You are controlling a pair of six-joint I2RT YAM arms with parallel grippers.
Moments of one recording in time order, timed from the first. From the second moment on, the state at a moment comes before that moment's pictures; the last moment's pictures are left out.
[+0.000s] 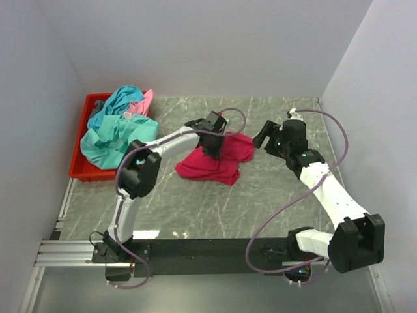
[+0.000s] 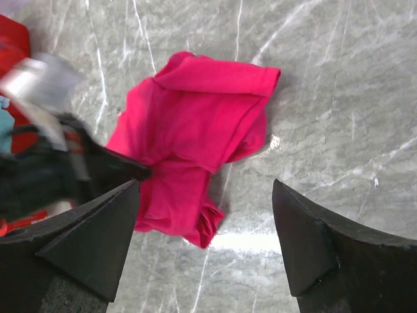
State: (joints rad) left arm -0.71 2.17 1.75 -0.60 0.08 -0.31; right arm 0.21 1.19 0.90 -0.29 -0.02 0.57
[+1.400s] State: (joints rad) left arm -0.61 2.16 1.82 -0.61 -0.08 -0.44; right arm 0.31 1.30 0.91 -0.28 -0.06 0.54
